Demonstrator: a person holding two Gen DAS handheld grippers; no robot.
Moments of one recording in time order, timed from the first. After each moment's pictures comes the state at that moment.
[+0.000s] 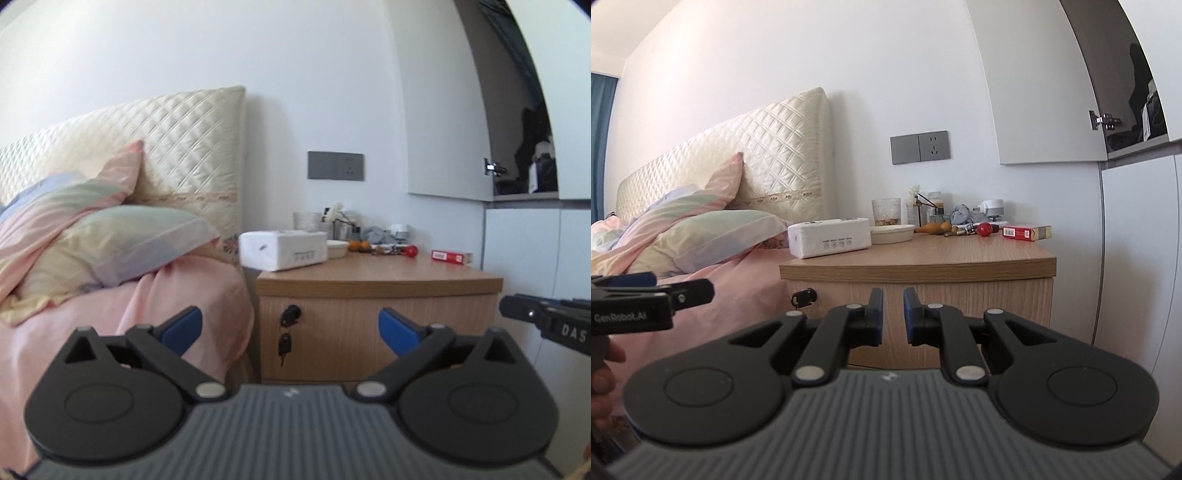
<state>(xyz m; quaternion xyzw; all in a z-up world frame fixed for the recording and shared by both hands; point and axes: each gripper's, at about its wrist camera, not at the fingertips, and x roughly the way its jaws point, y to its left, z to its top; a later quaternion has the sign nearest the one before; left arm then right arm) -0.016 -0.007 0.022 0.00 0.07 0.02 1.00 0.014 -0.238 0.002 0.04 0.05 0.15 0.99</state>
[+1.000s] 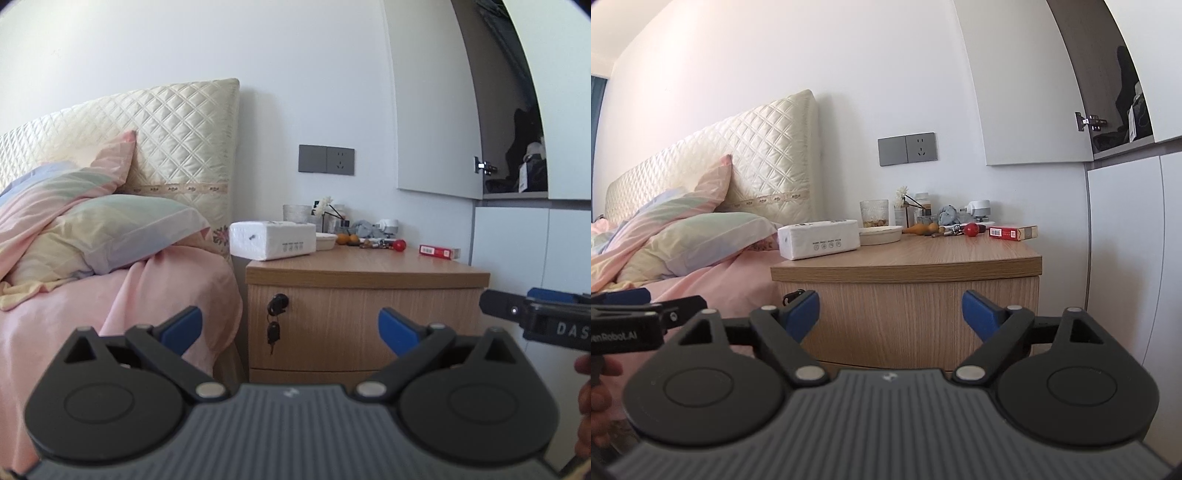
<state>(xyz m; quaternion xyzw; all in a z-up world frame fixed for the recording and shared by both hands) -0.021 -0.008 0.018 -0.01 0.07 0.01 1.00 0.007 -0.239 0.003 0.04 0.05 0.13 0.99</state>
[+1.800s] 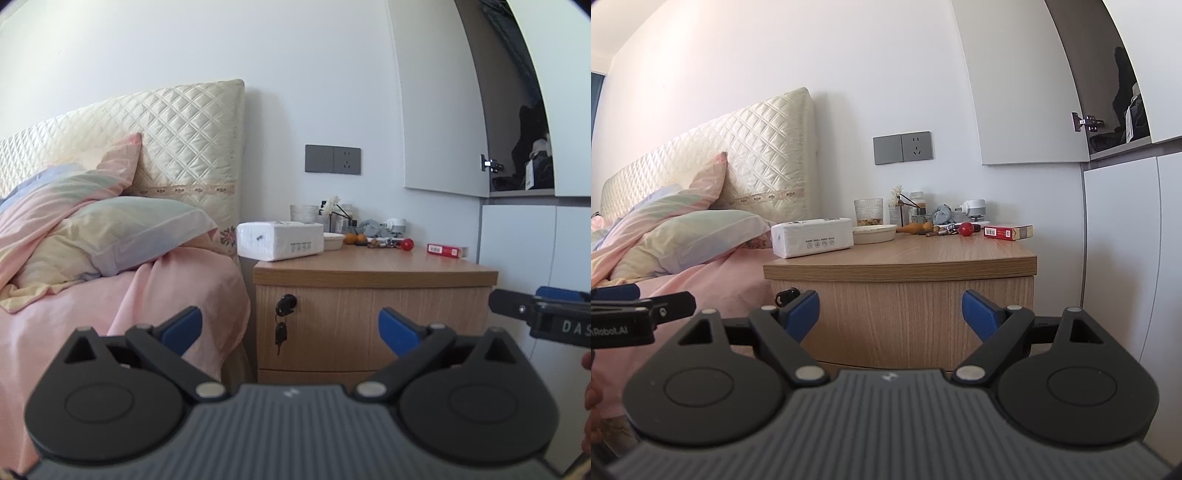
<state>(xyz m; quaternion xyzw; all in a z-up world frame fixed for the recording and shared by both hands) -0.019 -0.008 0.018 0.00 0.08 0.02 1.00 0.010 -0.240 0.003 0.04 0.05 0.12 0.99</state>
